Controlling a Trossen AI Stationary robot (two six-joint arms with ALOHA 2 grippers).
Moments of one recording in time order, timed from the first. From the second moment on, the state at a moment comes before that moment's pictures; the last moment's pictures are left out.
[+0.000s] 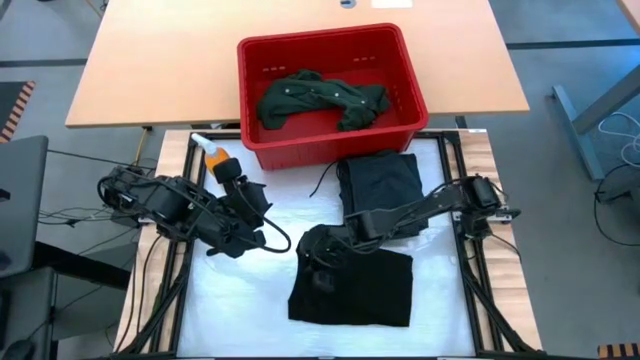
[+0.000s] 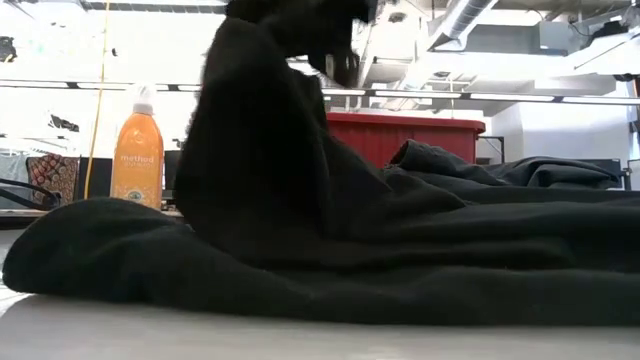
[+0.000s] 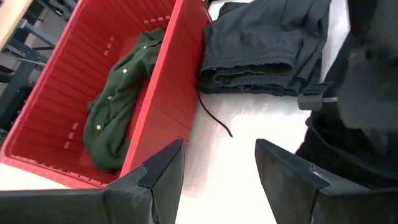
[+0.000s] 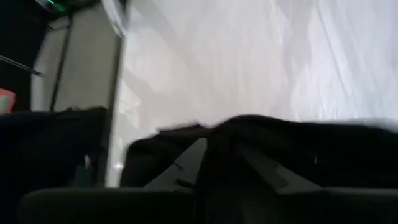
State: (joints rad) left arm -0.44 1.61 2.08 -1.57 -0.82 -0.44; right arm 0.23 1.89 1.53 -0.38 -0.13 0.43
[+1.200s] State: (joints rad) left arm -0.64 1.63 1.10 -0.16 -0.43 -0.26; right arm 0.98 1.78 1.41 -0.96 0.87 1.20
